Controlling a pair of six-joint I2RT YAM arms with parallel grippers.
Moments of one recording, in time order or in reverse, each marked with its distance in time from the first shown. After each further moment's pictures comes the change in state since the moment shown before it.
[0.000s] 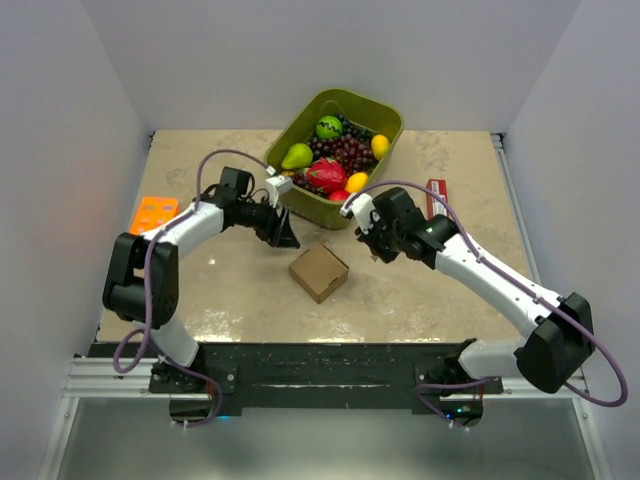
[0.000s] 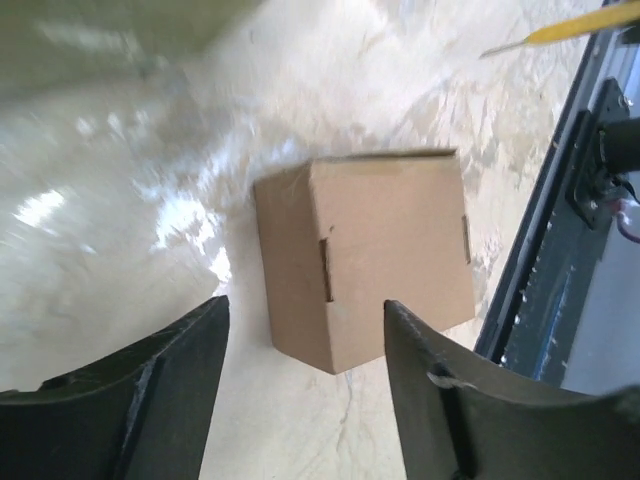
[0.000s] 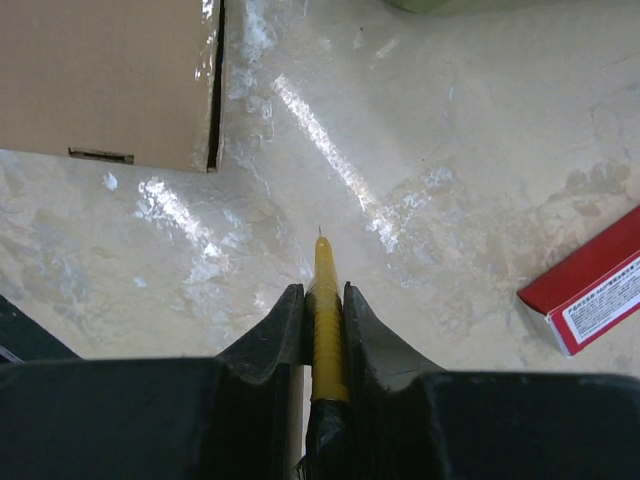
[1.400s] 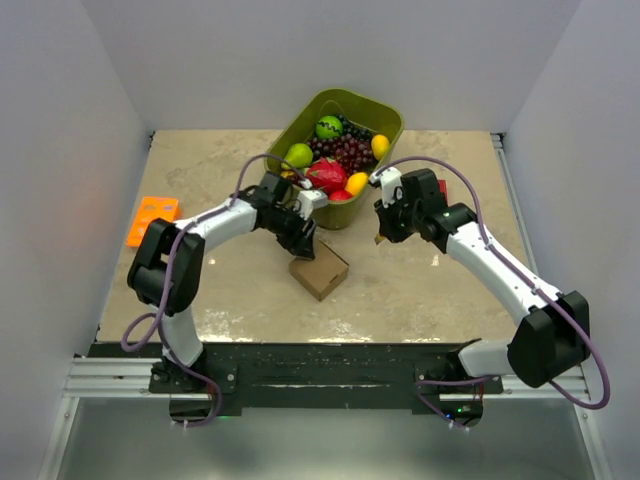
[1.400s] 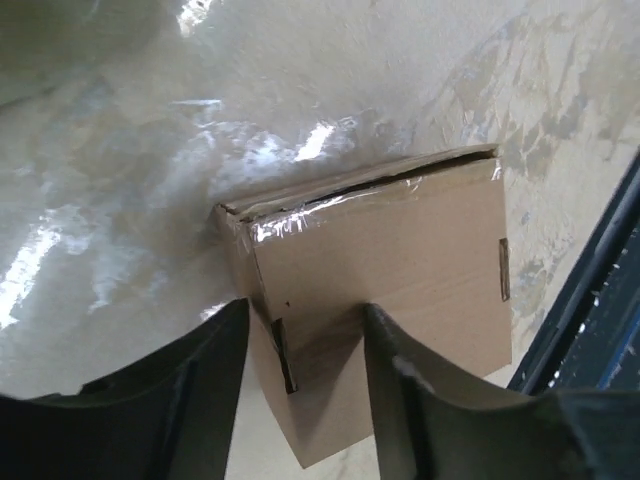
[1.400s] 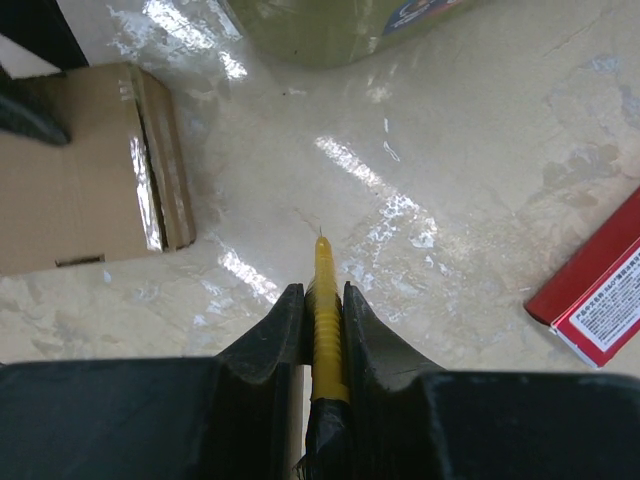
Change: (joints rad) left arm -0.224 0.094 0.139 -0.127 -0.306 0.046; right arm -0.219 0.033 0.004 0.142 -0.143 0.131
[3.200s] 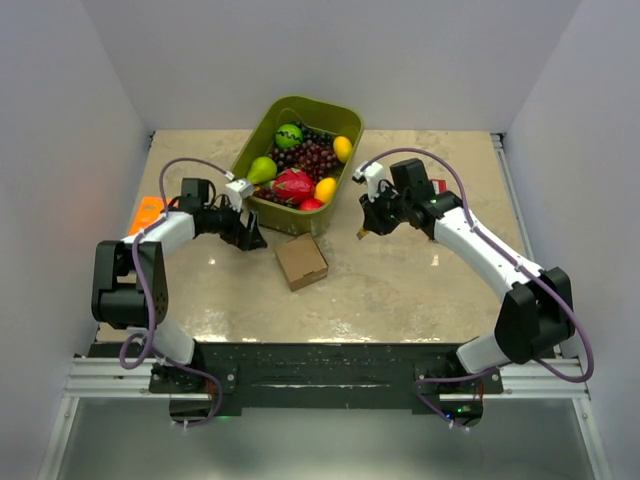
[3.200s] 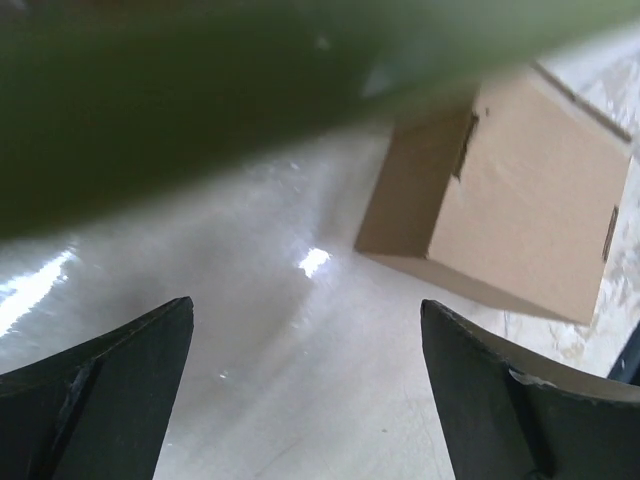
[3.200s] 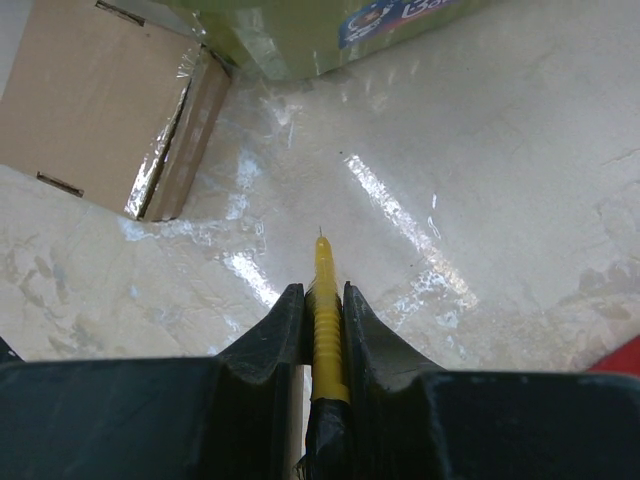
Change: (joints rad) left arm 0.470 -0.169 -0.279 0.152 0.192 0.161; right arm 0.002 0.133 0.091 0.038 -0.169 -0.107
